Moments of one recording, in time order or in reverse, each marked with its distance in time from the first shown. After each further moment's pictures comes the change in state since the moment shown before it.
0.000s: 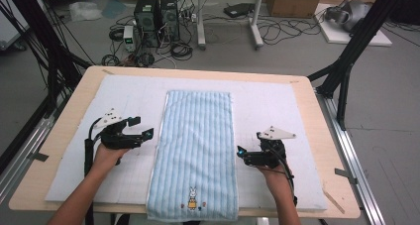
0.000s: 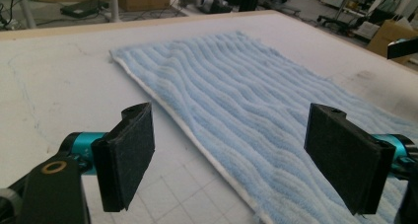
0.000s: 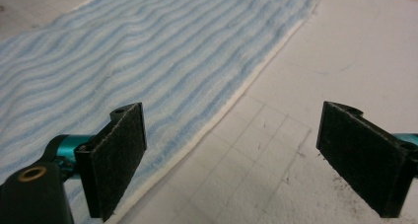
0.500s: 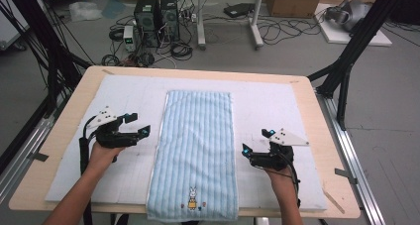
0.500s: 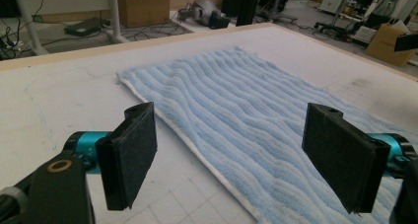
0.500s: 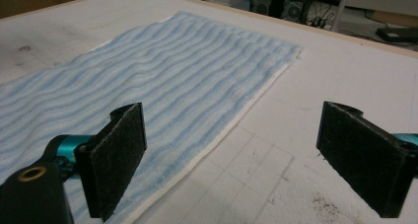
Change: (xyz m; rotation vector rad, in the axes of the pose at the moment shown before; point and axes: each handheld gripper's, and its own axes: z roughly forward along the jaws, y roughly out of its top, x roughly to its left) left arm 0.001 0.009 -0.010 -0.039 0.001 0.044; right arm -0.003 -0.004 -0.021 -0.171 0.007 -0.020
